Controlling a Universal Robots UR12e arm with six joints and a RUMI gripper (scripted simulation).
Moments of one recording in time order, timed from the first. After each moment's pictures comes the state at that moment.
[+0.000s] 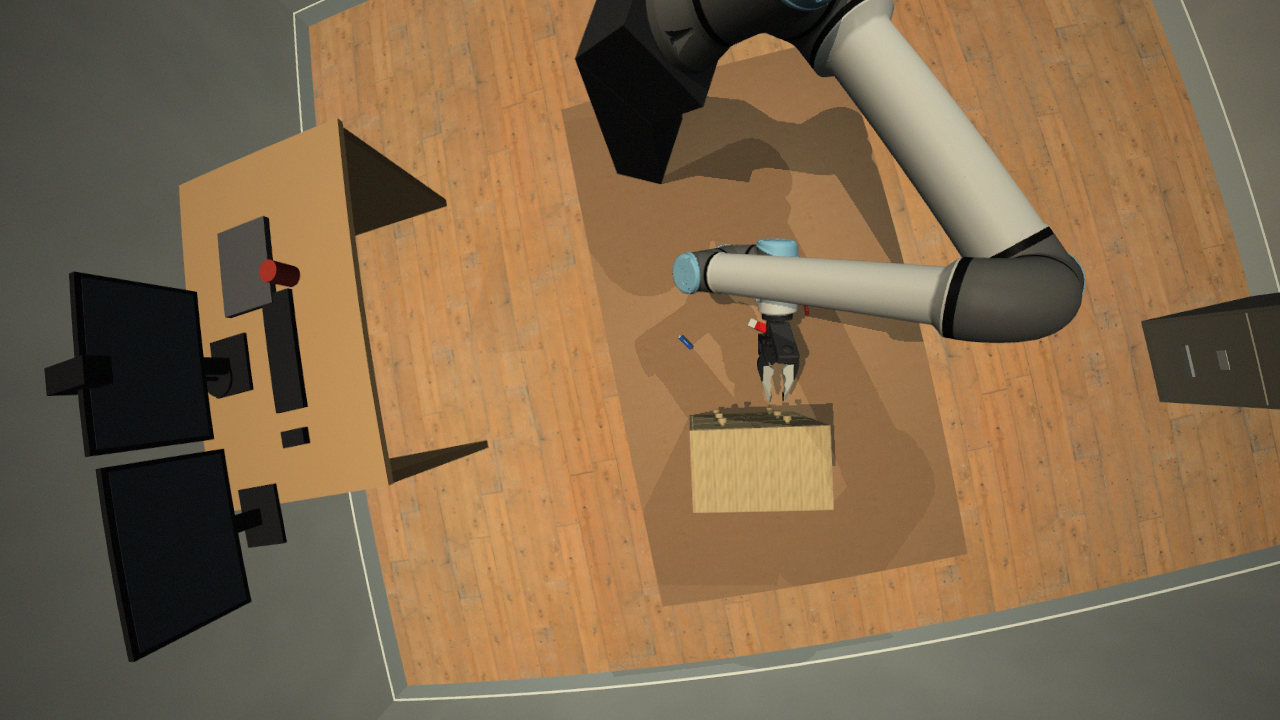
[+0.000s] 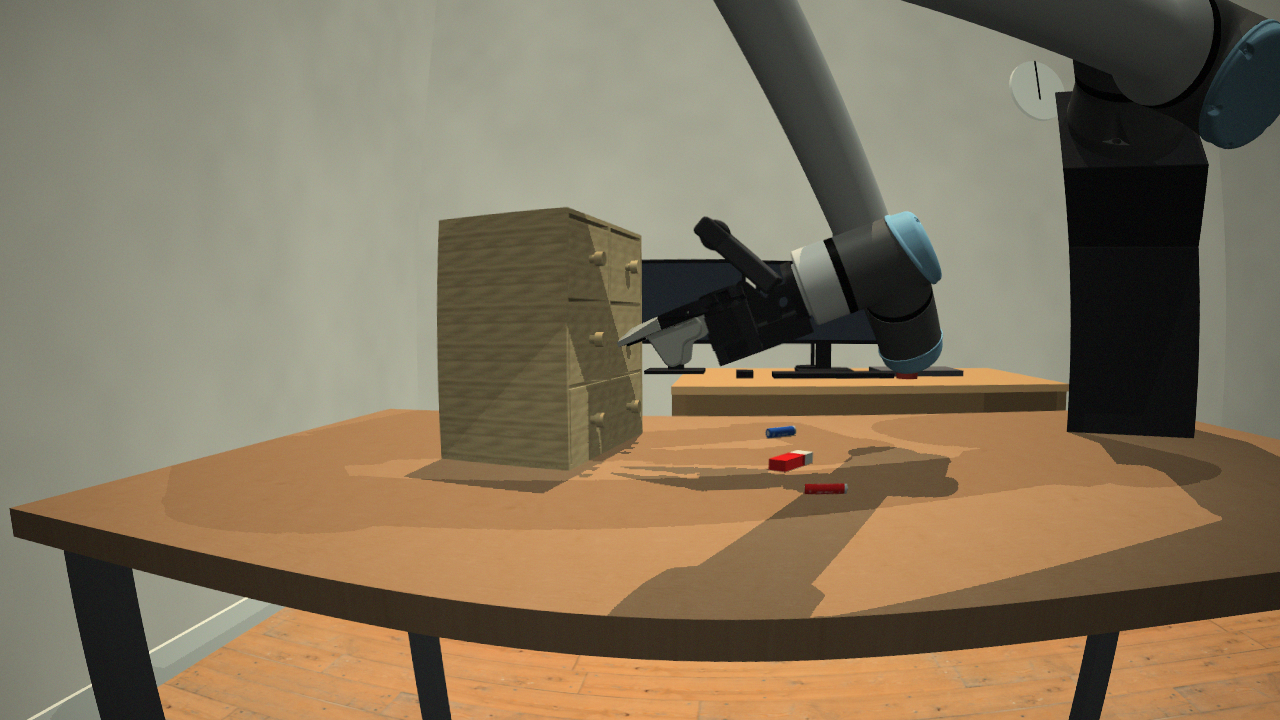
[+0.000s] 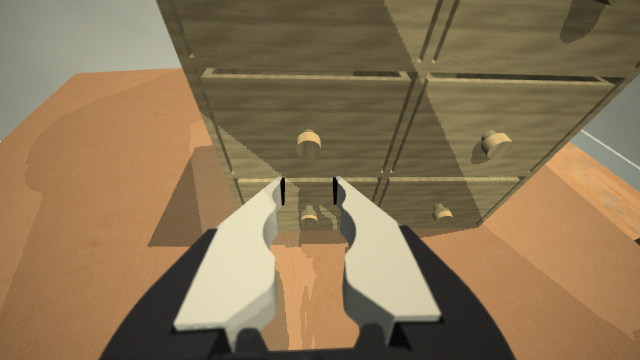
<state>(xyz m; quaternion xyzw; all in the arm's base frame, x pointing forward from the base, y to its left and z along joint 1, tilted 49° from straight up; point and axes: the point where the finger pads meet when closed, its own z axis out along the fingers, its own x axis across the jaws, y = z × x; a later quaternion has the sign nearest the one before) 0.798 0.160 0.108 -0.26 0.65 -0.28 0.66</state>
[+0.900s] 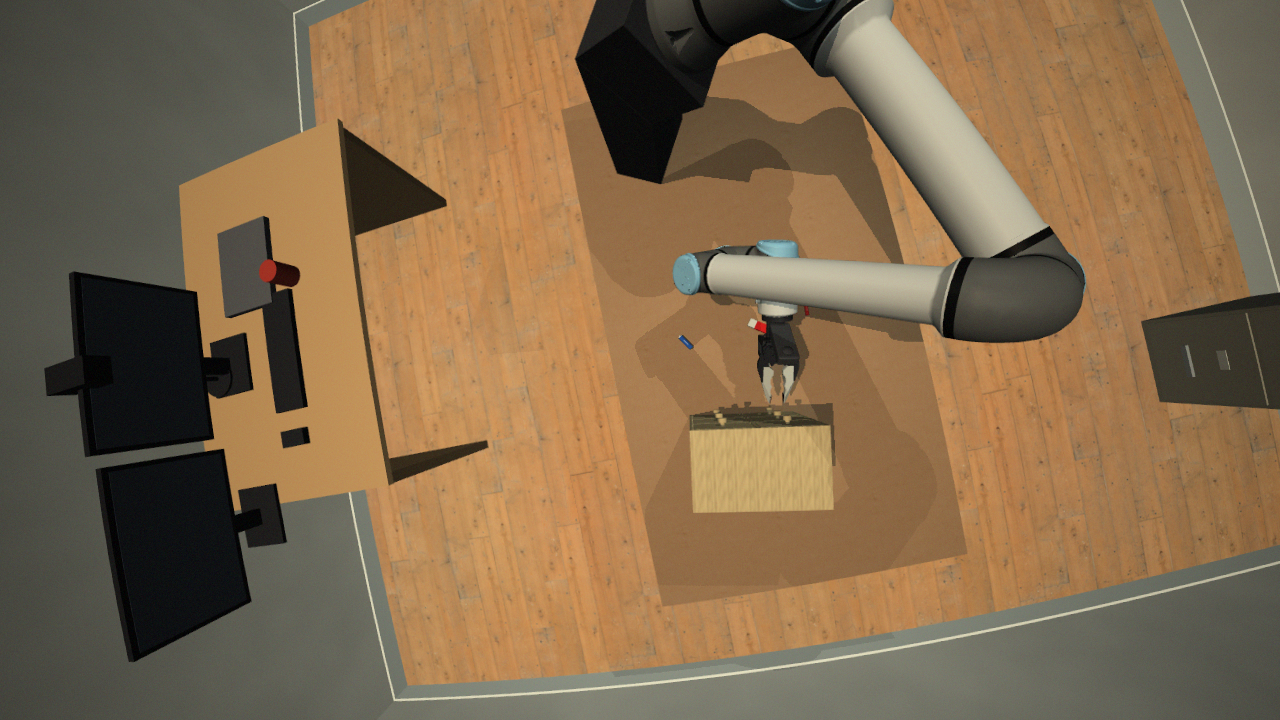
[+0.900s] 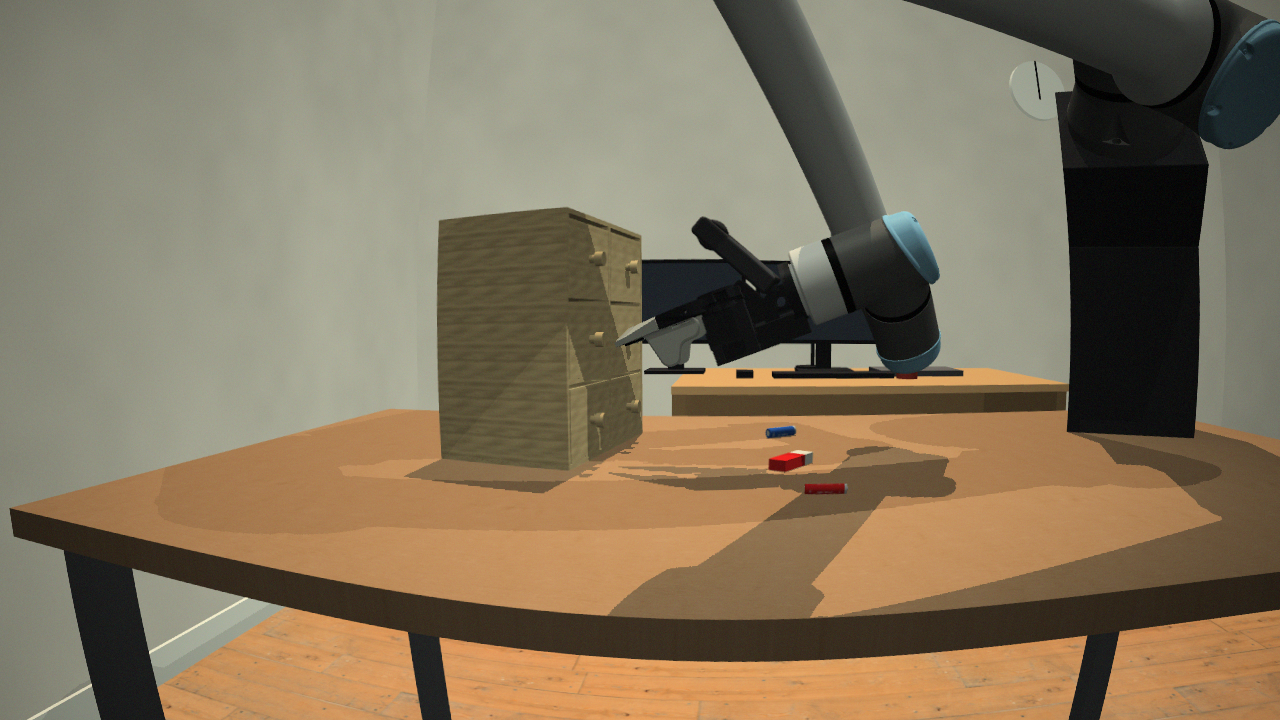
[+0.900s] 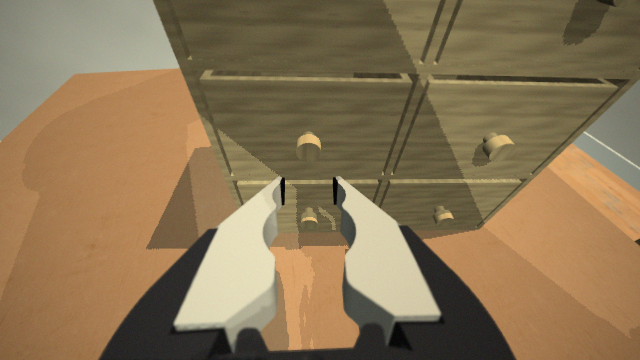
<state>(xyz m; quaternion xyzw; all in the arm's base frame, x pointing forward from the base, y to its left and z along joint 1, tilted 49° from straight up) 0.801 0.160 0.109 -0.26 0.65 -0.28 0.66</state>
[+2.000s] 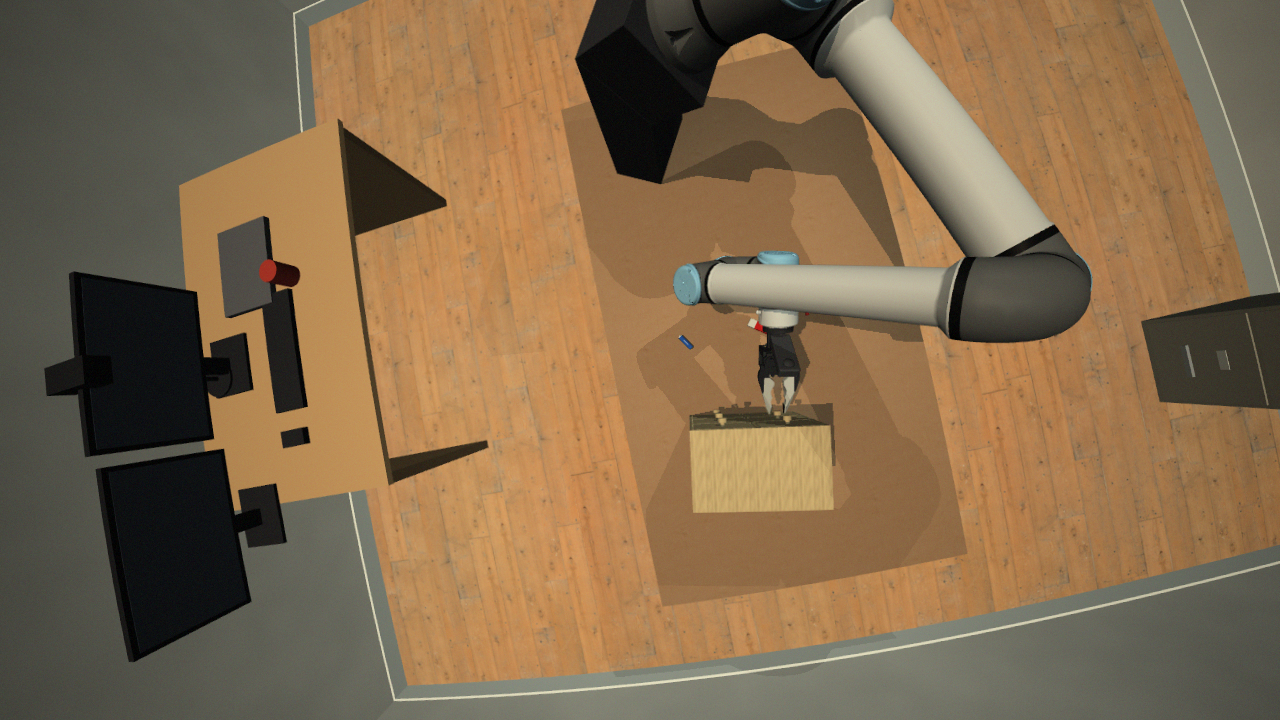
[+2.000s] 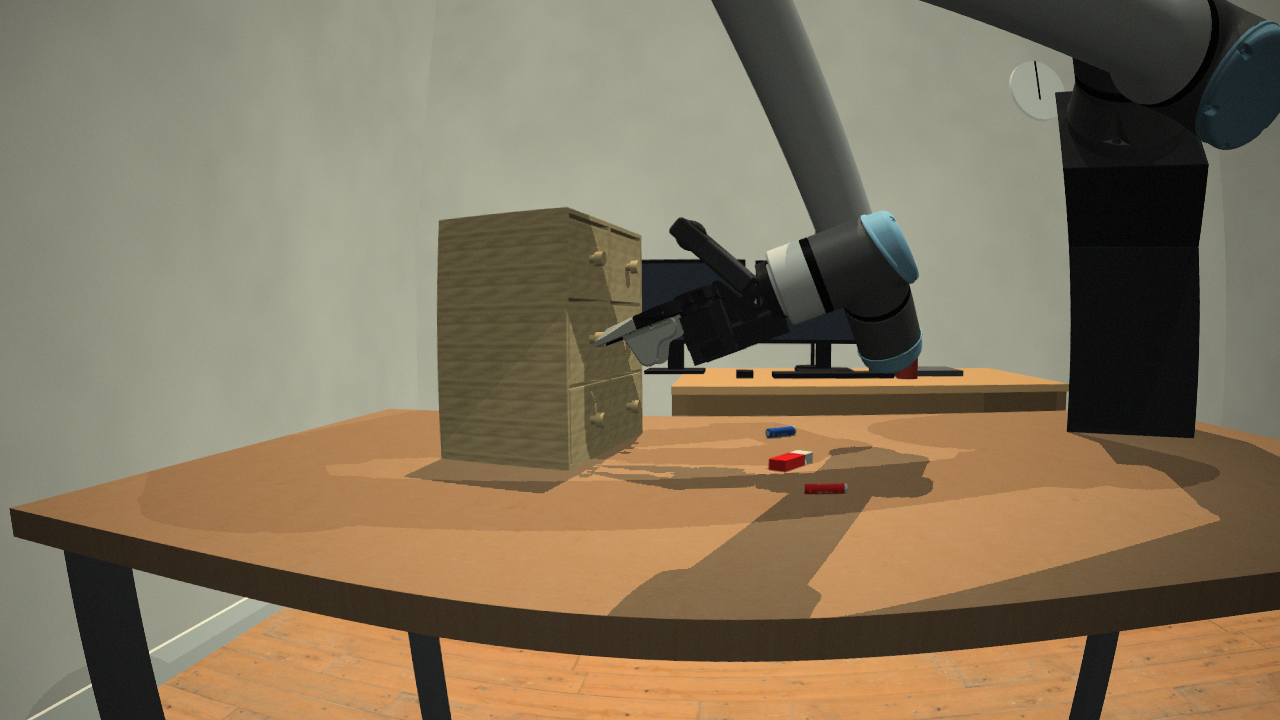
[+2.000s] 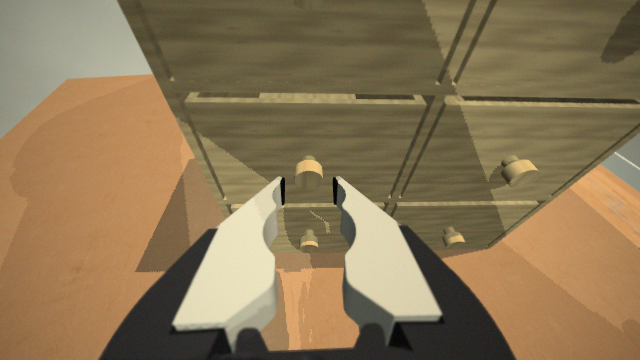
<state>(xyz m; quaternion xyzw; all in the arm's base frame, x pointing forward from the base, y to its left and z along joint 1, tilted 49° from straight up) 0.825 0.153 0.116 -0.26 0.65 -0.28 0.66</state>
